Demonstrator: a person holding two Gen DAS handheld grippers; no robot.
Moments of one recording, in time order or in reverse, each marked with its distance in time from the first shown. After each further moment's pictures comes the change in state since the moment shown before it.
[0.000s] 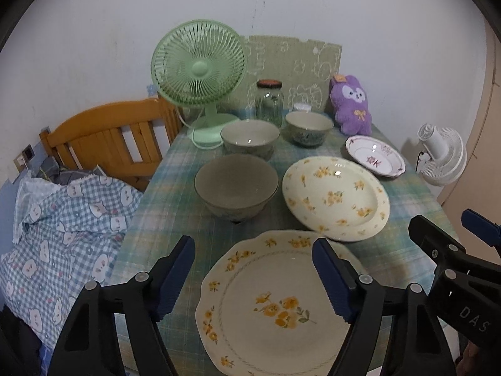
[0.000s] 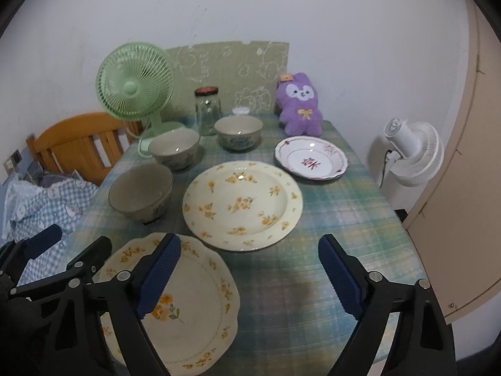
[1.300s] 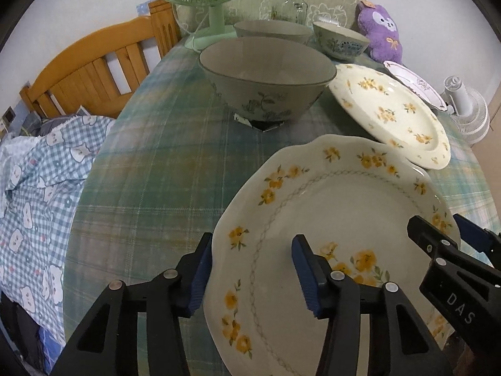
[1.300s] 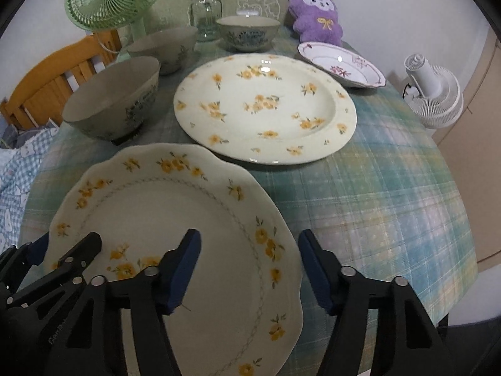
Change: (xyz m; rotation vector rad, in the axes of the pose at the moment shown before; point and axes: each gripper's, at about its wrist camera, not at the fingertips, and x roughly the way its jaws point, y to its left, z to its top) left arm 0.105 0.043 -0.049 -0.016 0.298 -0.021; right arm 0.114 0.045 -0.057 0.017 0.332 -0.071
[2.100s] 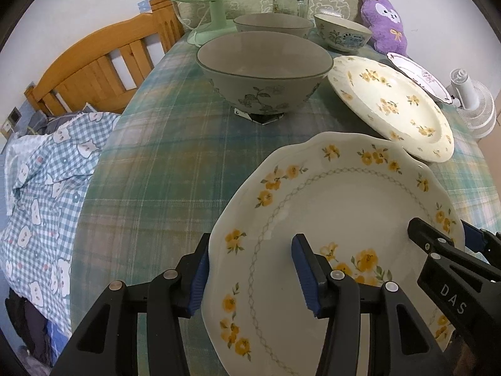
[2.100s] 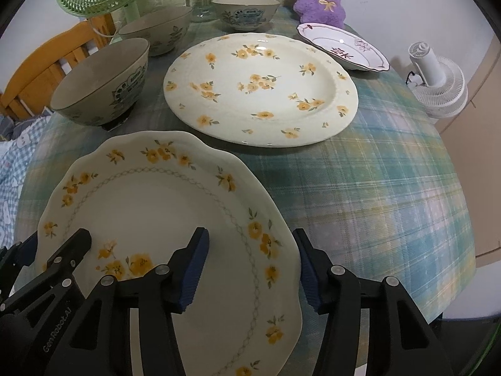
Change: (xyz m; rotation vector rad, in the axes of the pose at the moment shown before) left arm -0.007 -0.012 -0.003 0.002 0.033 0.052; right arm 0.006 -0.008 0.001 -0.007 0.083 0.005
